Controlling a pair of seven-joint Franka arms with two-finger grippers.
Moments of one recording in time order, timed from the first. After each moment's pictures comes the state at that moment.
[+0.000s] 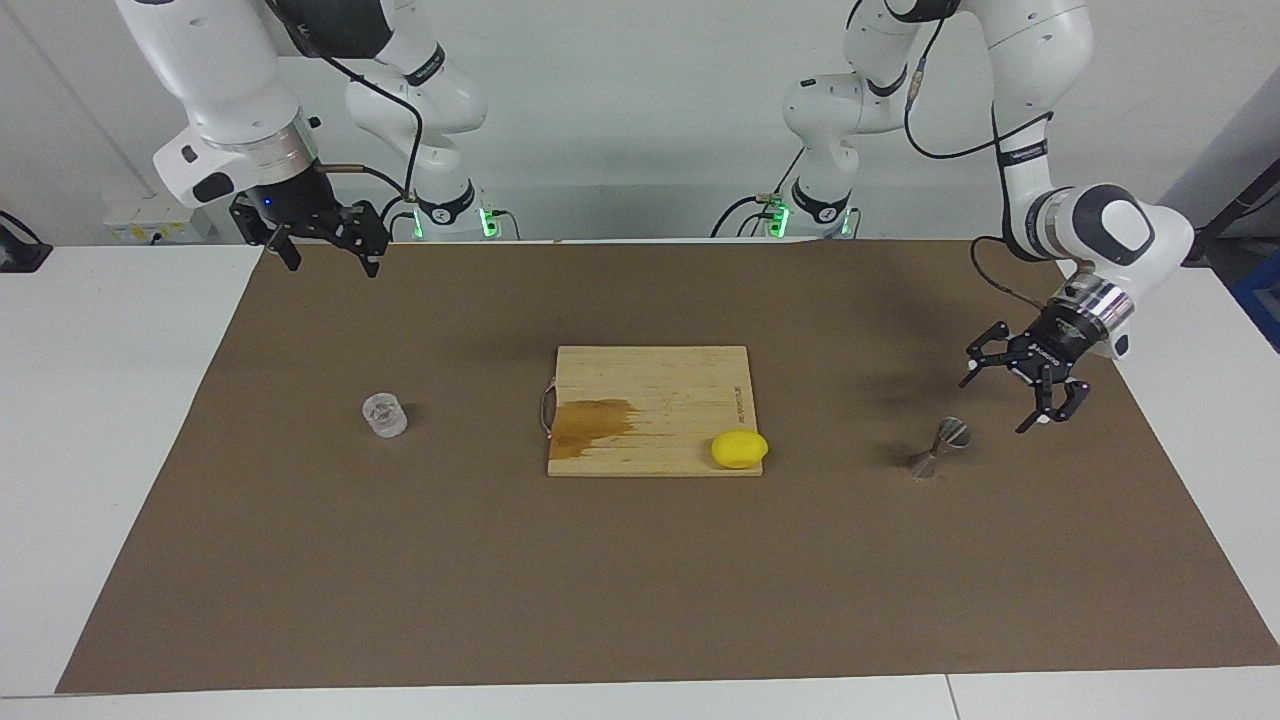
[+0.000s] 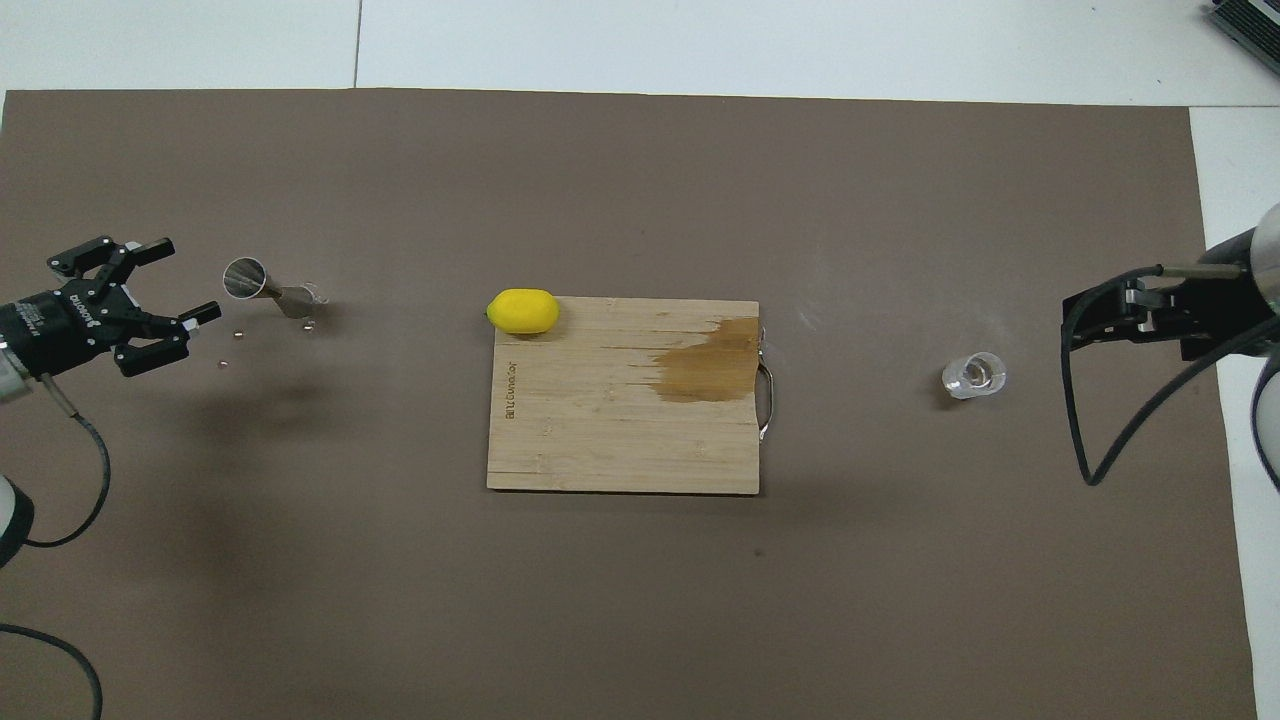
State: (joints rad) left arm -0.03 0.18 0.33 -2.10 -1.42 2.06 -1.07; right arm -0.02 0.01 0.08 -1.55 -0.03 1.49 0.17
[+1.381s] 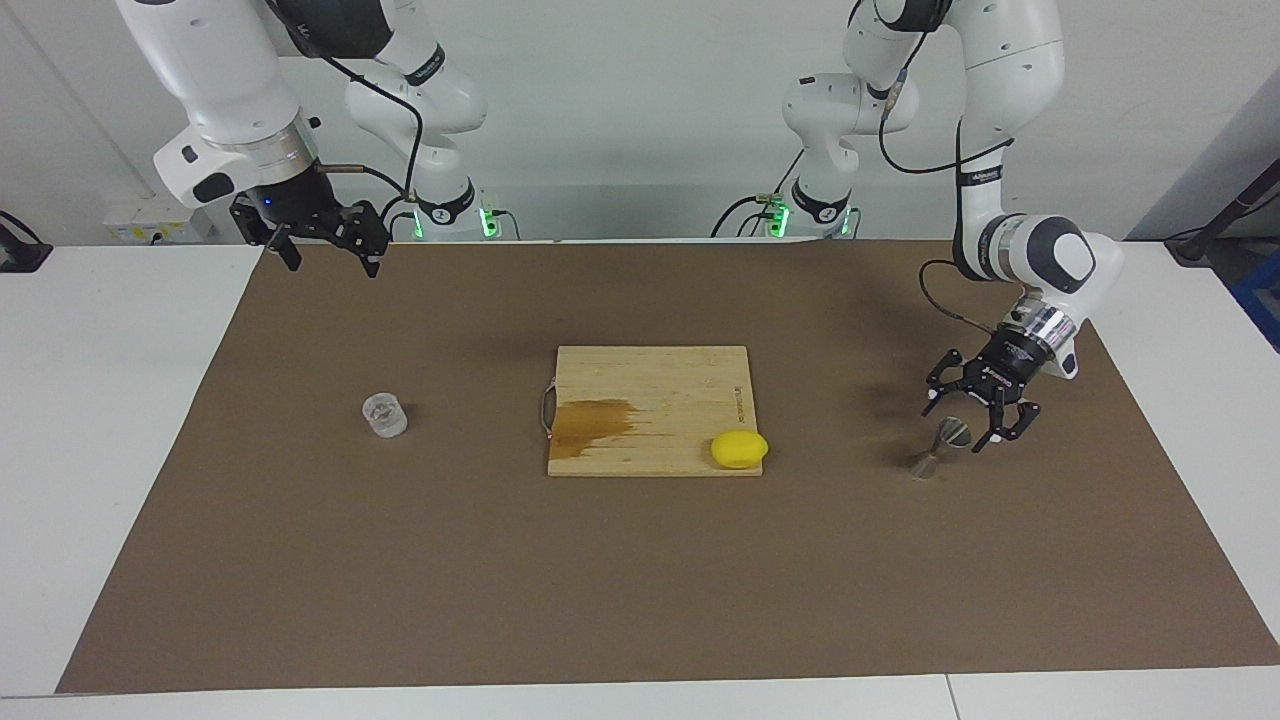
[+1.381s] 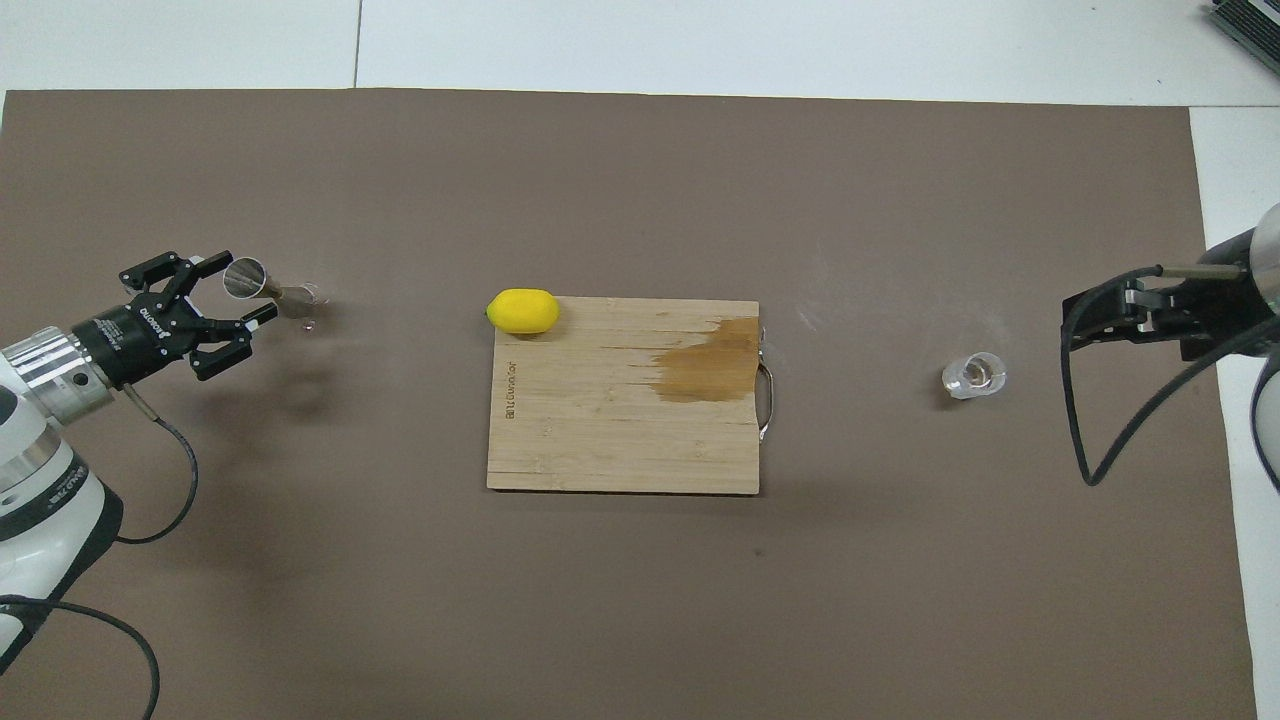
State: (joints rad) left arm -0.07 0.23 0.32 -2.16 -1.58 2.14 -0.90; right arm -0.02 0.01 0.08 -1.55 -0.03 1.49 0.17
